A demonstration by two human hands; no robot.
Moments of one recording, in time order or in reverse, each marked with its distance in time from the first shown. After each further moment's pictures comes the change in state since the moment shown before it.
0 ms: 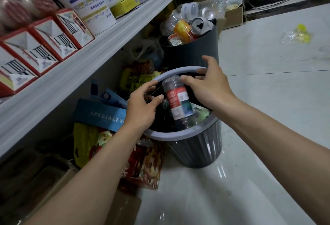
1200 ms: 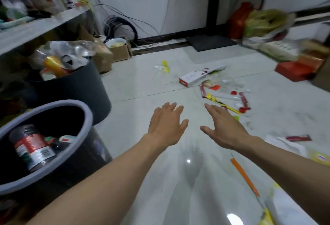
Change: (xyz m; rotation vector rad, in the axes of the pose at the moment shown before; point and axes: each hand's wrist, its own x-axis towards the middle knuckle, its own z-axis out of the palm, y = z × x) left_hand -0.110 0.197 0.269 0.513 -0.589 0.741; right_hand -0.147 0.111 -0.325 -1.032 0.159 0.267
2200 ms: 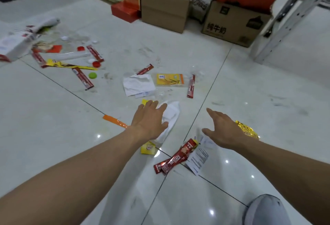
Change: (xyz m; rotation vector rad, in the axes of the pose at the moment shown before) left_hand -0.036 0.262 0.159 0.002 -0.384 0.831; right_hand -0.317 0.189 0.009 -0.005 -0.048 0.964
